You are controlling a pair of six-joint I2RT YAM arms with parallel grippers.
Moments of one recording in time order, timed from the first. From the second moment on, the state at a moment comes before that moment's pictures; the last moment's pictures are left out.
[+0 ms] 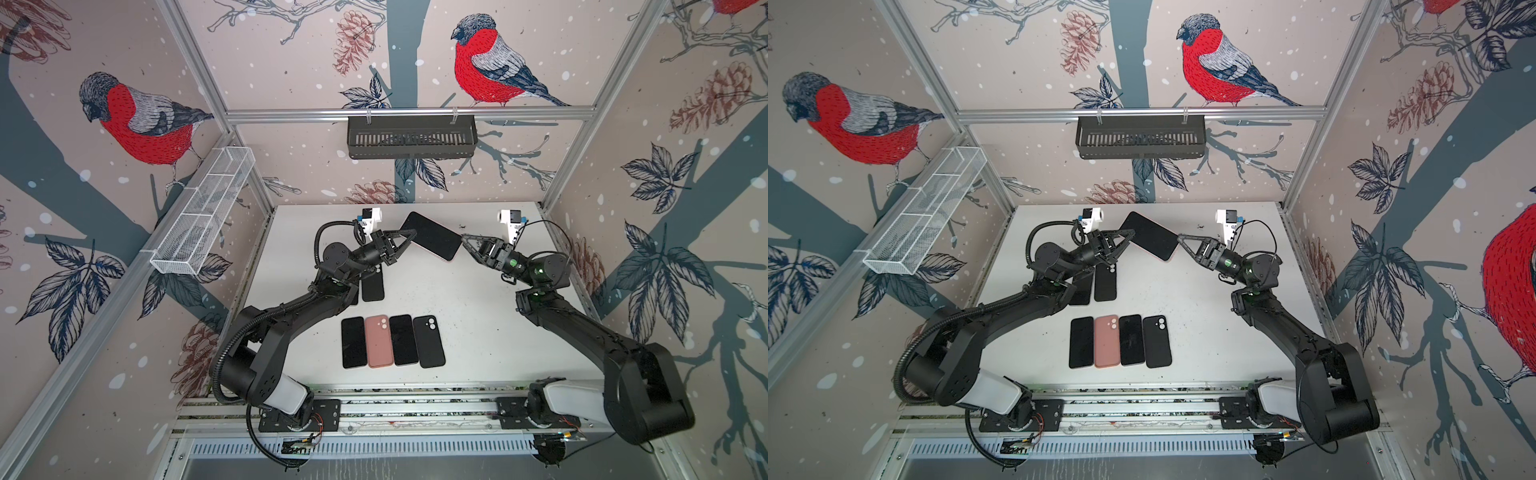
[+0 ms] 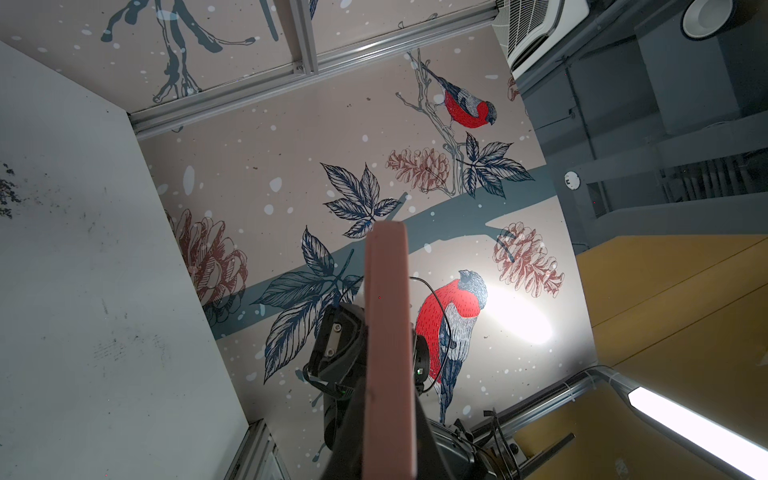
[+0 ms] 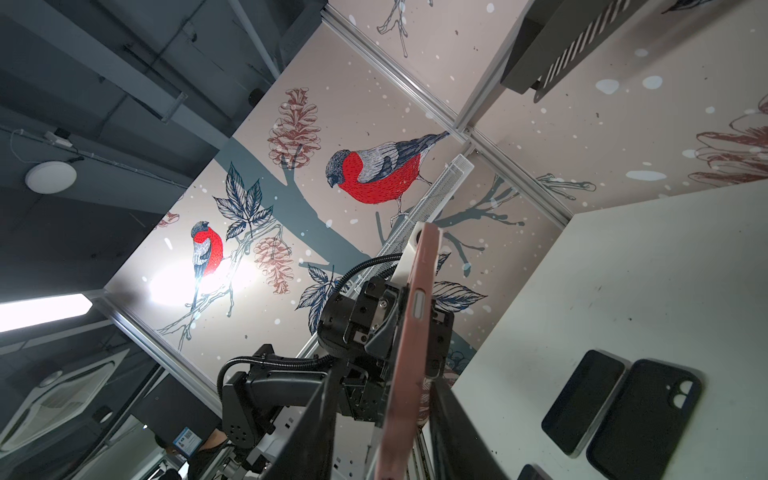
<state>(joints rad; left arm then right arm) -0.48 1.51 0.82 1.11 0.71 -1.54 0.25 1.28 0.63 1.15 -0.93 1.31</state>
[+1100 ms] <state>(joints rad) -0.49 1.57 0.90 1.05 0.59 -1.49 0.29 1.63 0.65 1.57 -0.68 1.91</state>
